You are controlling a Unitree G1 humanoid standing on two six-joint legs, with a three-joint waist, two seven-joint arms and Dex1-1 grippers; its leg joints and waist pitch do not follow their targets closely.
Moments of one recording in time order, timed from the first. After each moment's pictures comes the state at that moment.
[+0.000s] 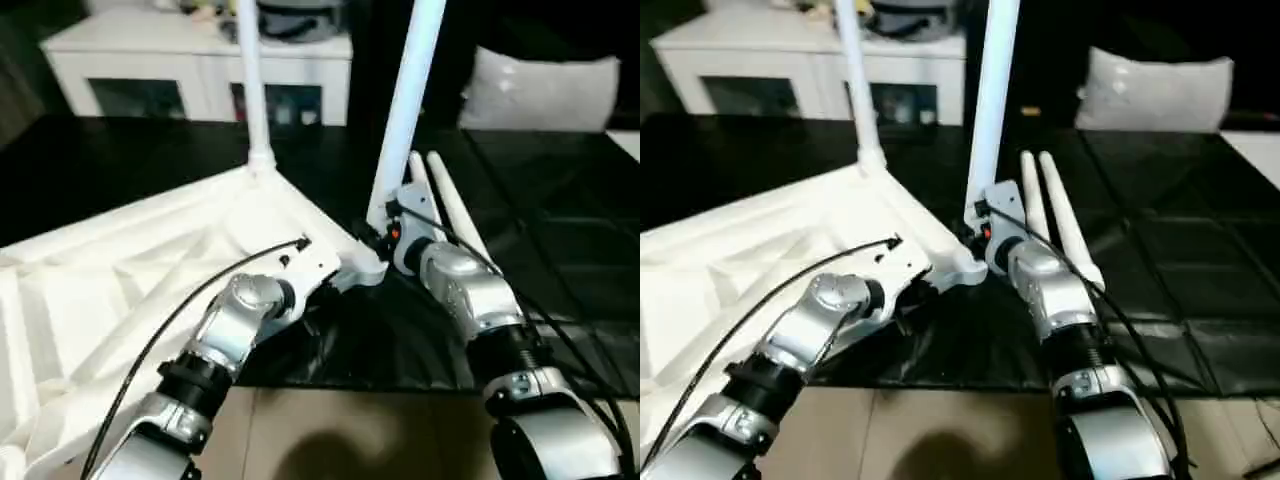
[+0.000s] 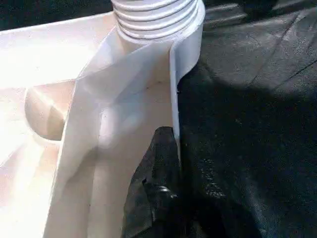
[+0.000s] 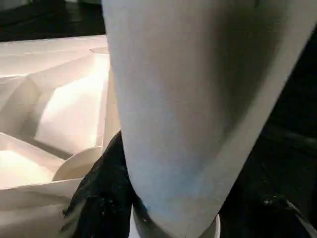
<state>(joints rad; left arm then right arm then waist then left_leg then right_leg) -0.54 0.14 -0.30 0.43 0.19 0.42 -0.69 -0.65 -0.12 0.04 0.59 0.11 0.33 0.39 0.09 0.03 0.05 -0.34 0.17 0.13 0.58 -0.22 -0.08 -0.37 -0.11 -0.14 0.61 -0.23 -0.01</state>
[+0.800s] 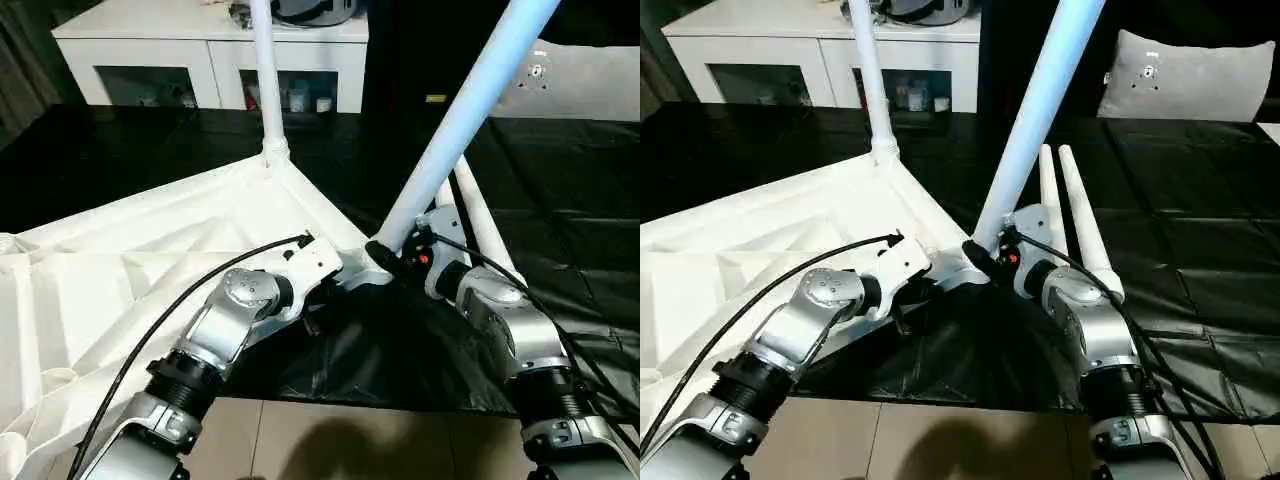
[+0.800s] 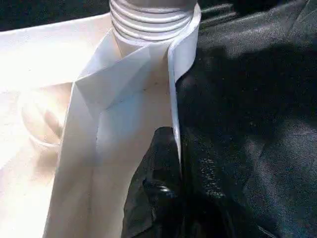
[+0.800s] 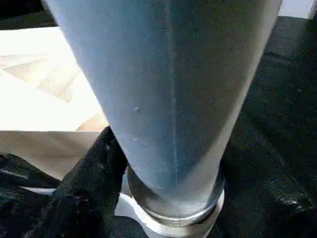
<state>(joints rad) -0.53 0.20 -0.32 0.38 0.15 0.36 -0.76 -0.47 -0.23 0.03 0.40 0.17 0.30 0.59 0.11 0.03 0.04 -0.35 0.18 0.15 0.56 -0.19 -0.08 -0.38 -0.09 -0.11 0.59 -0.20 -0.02</state>
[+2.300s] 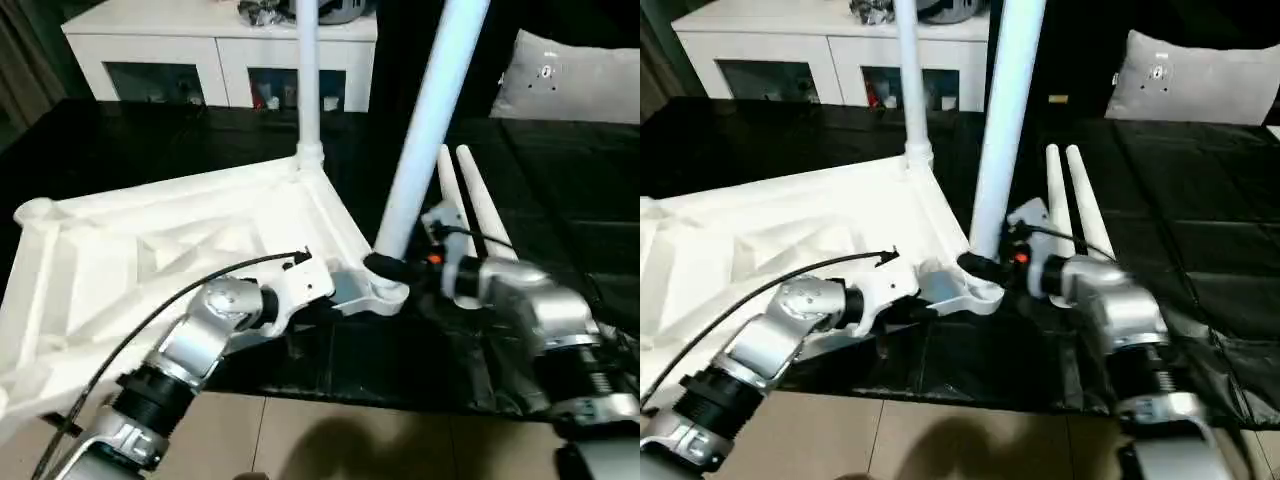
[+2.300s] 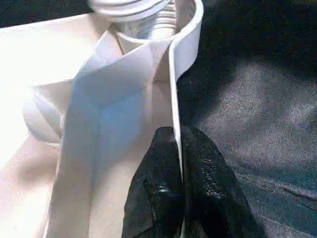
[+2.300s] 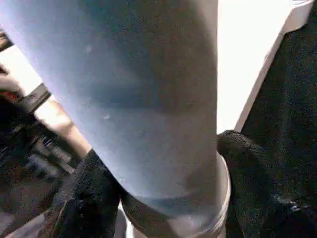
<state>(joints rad) -0.46 0.34 -0.39 0.26 0.11 0.28 -0.95 -0.53 -0.38 0.07 0.39 0.27 0.50 0.96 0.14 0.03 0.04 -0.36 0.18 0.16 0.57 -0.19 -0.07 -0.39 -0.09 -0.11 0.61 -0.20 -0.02</state>
